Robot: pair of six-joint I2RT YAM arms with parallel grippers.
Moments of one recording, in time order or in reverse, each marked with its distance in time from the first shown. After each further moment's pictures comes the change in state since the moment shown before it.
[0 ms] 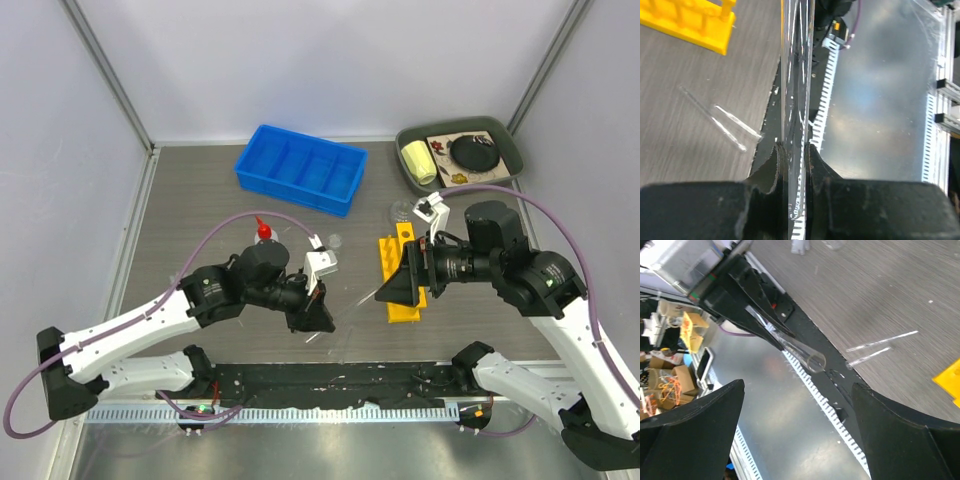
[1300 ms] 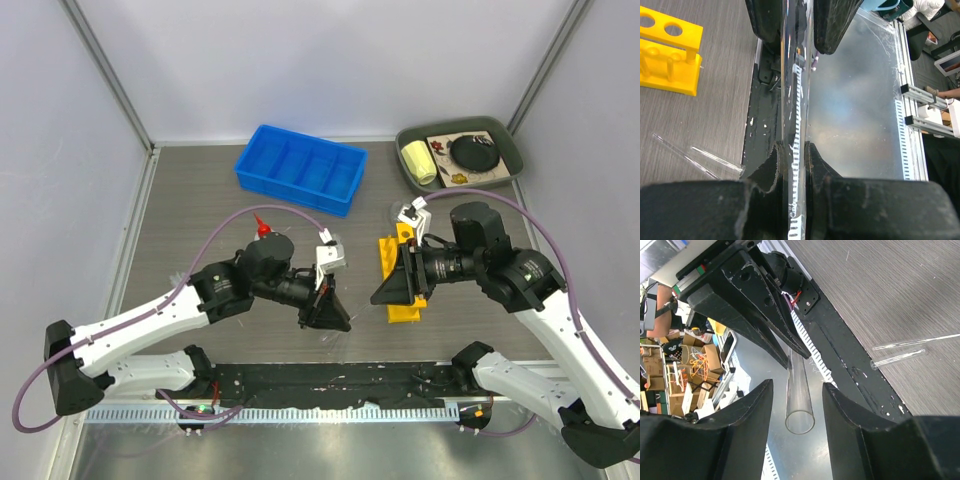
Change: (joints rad) left arm 0.007 0.047 -0.015 0.209 0.178 -0.047; right arm 0.009 0.013 -0.107 0.133 -0.171 0.045
